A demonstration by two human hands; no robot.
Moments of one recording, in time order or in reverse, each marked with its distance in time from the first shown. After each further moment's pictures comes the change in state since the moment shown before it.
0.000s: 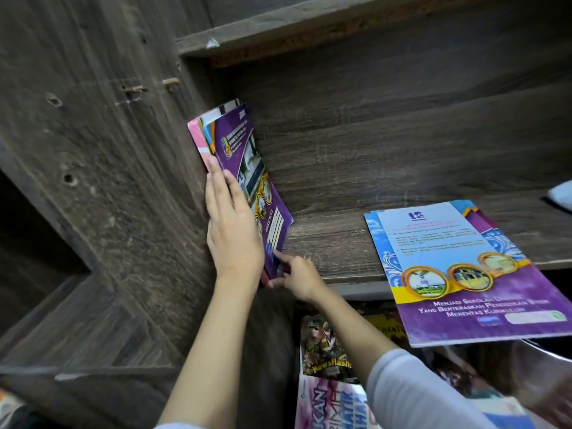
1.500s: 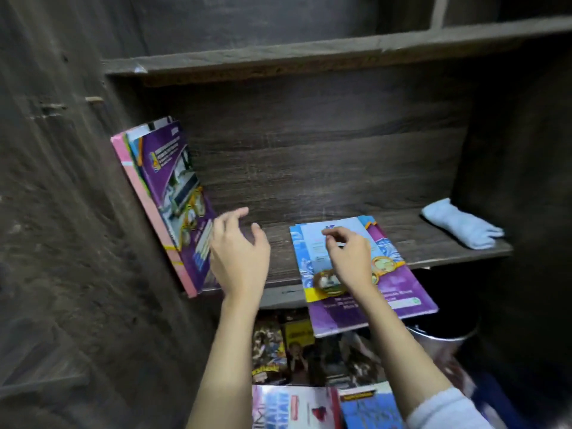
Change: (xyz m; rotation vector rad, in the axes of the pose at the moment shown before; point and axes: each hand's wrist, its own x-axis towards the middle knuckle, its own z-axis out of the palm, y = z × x) left_hand -0.039 0.106 -0.011 -0.651 0.001 -0.291; right_hand -0.114 0.014 -0.169 -0.095 0.750 -0.034
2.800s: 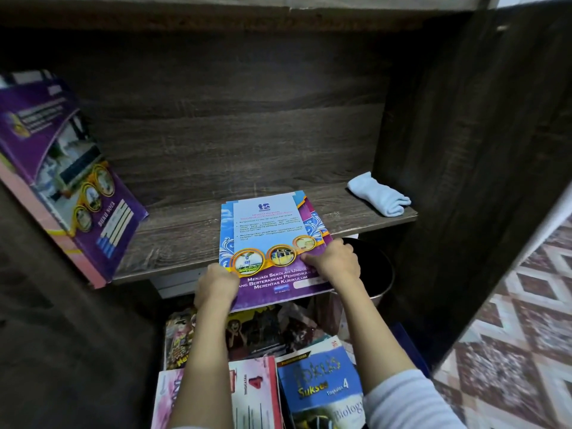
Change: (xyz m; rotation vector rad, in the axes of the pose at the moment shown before) left_hand -0.076 -0.024 0.083 0.308 -0.764 -0.549; right_hand -0.020 0.058 -0.087 -0.487 -0.130 0.575
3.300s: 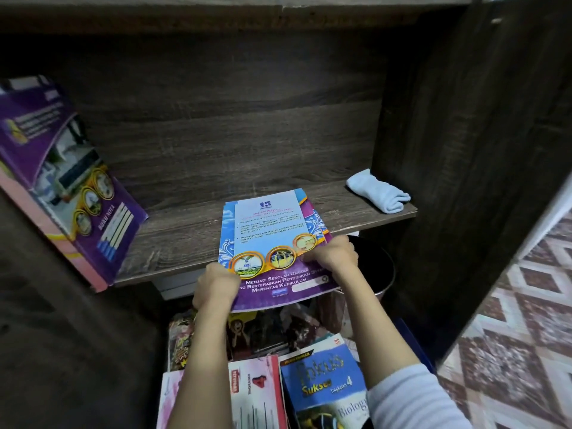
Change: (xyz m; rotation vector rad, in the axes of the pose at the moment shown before) left_hand -0.008 0.003 -0.007 0.054 0.024 -0.015; right_hand 0.007 -0.004 0.000 0.259 -0.046 0.132
